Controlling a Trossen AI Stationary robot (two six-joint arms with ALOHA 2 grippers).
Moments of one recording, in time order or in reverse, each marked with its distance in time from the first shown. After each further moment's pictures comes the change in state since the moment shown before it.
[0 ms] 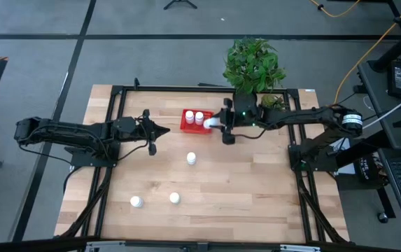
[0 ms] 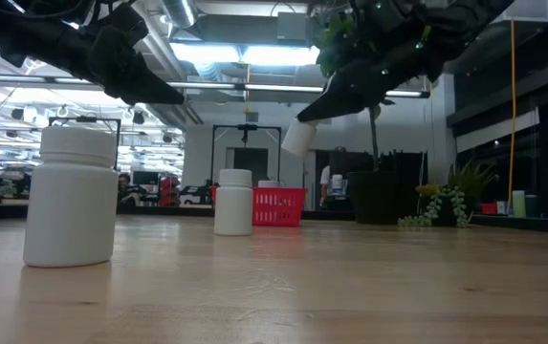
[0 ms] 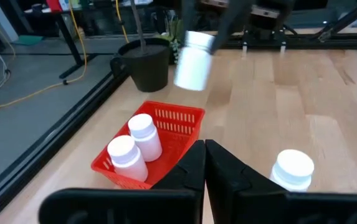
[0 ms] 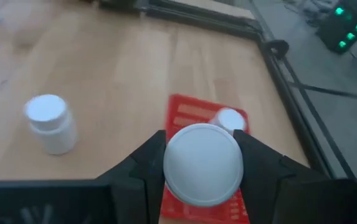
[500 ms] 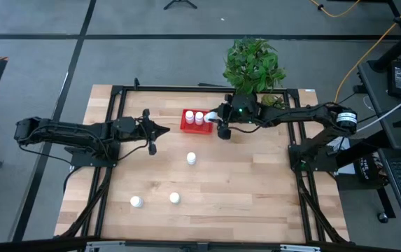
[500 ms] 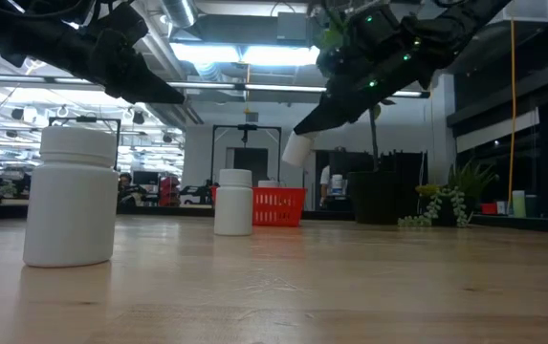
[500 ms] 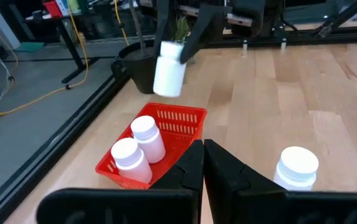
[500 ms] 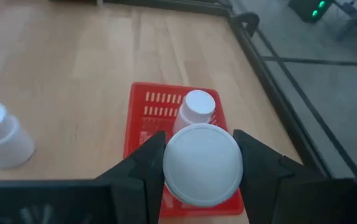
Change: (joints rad) left arm 0.001 0.000 0.000 0.002 -0.008 0.041; right arm -0.043 0.068 0.032 0.014 0.088 0.089
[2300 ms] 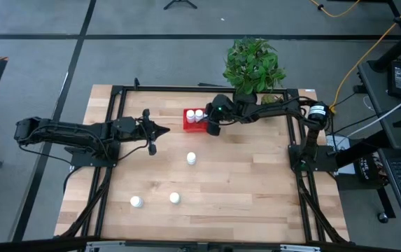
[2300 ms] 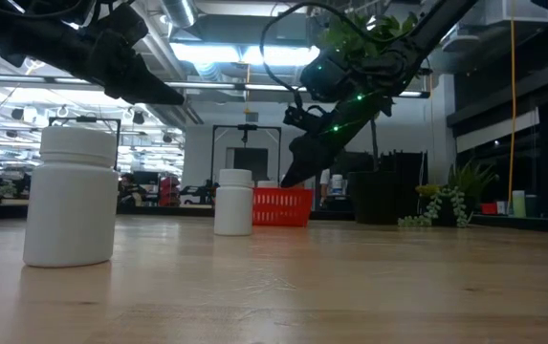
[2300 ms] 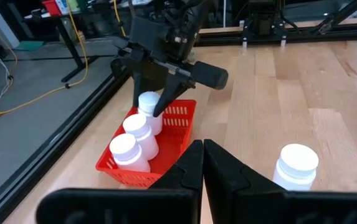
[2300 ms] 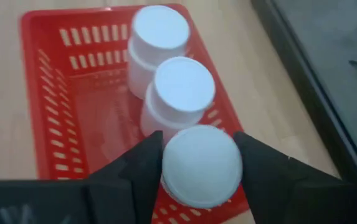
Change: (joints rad) left arm 0.000 0.000 0.000 -0.008 0.000 0.002; right arm -0.035 0.309 0.209 -0.150 0.160 0.033
